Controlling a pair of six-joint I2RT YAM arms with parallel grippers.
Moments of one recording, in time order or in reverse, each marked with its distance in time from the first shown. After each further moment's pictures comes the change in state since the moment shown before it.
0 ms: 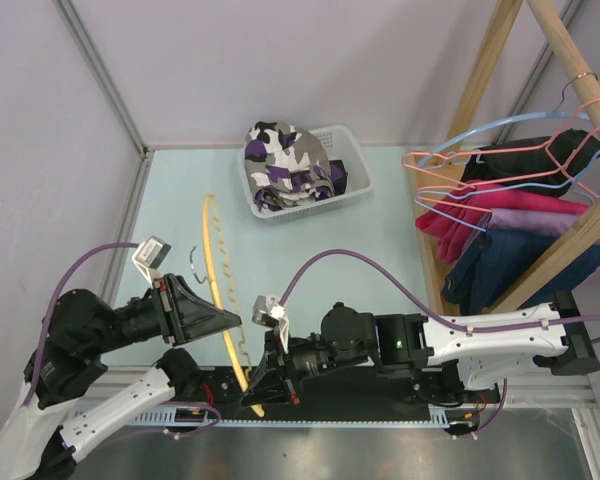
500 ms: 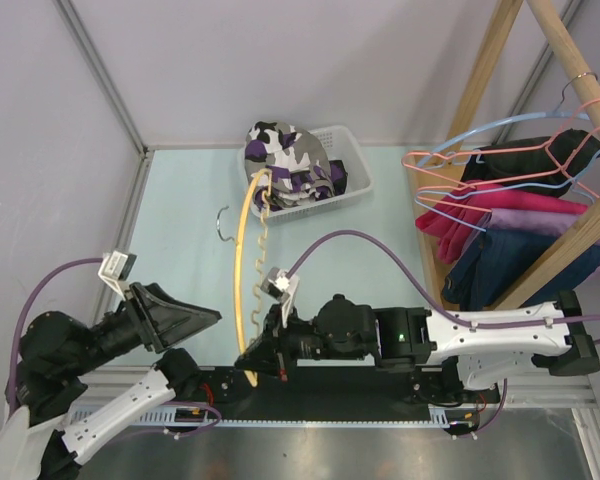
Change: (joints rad) left arm 0.000 -0.105 0.016 -0.080 -0.173 0.043; right arm -0.010 0.003 0.047 -0.091 0.272 0.084
